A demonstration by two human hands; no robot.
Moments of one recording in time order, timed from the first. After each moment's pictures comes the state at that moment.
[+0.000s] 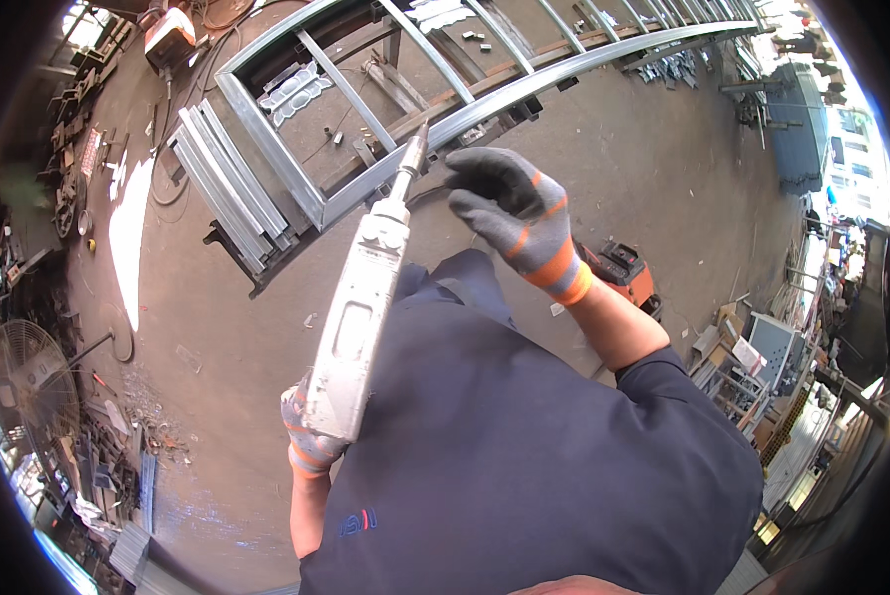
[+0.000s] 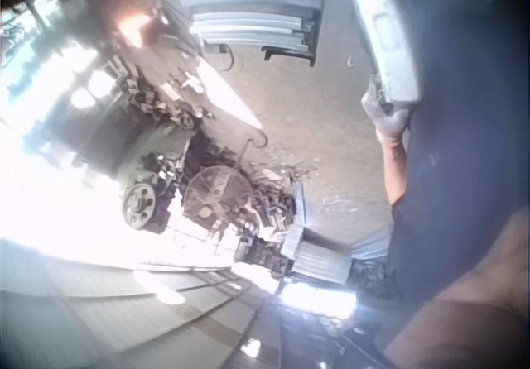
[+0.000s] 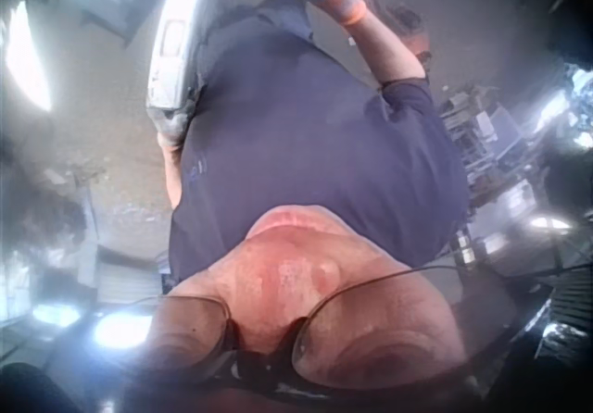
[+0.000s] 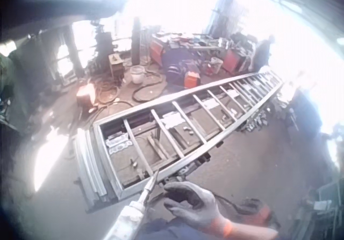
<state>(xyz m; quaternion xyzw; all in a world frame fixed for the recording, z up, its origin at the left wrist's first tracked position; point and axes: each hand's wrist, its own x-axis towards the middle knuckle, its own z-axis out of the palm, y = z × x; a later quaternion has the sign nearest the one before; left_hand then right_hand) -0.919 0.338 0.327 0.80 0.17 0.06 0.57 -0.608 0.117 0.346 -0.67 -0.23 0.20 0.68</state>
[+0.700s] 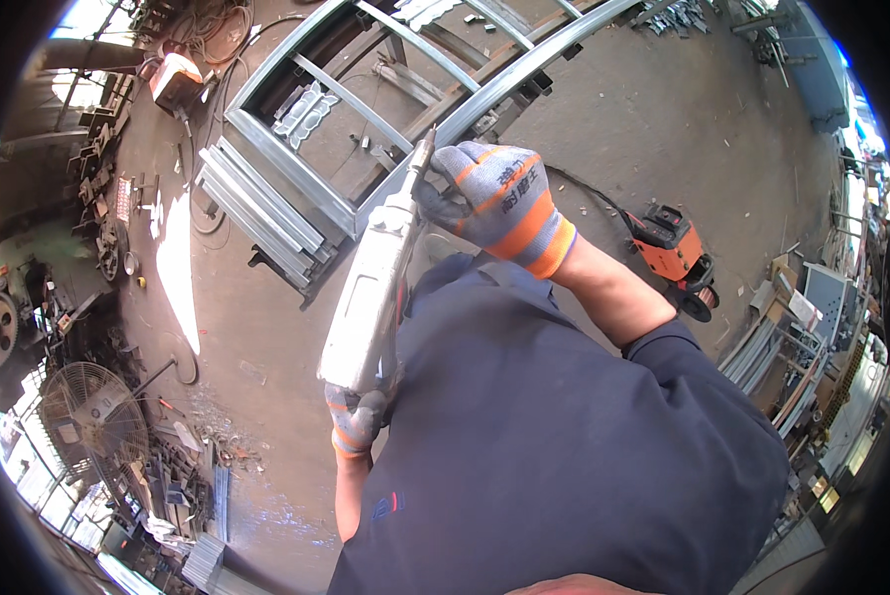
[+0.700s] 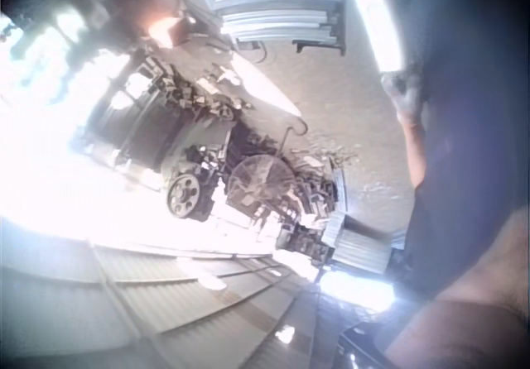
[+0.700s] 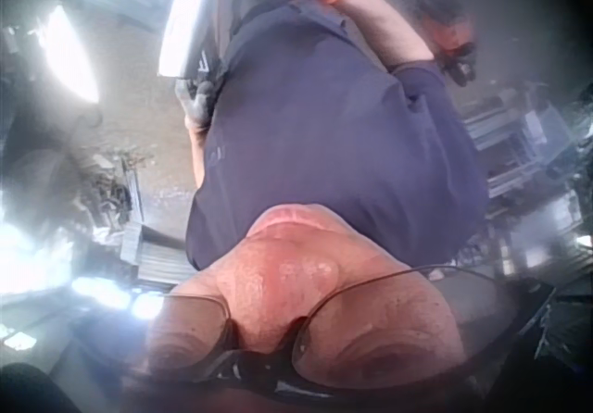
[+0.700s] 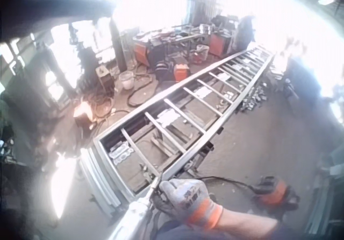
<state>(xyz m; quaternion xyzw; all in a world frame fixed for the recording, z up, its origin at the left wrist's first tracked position) -0.902 0.348 0.330 0.60 0.28 -0.01 0.75 -0.595 0.153 0.339 -0.83 -0.39 -0.14 0.37</state>
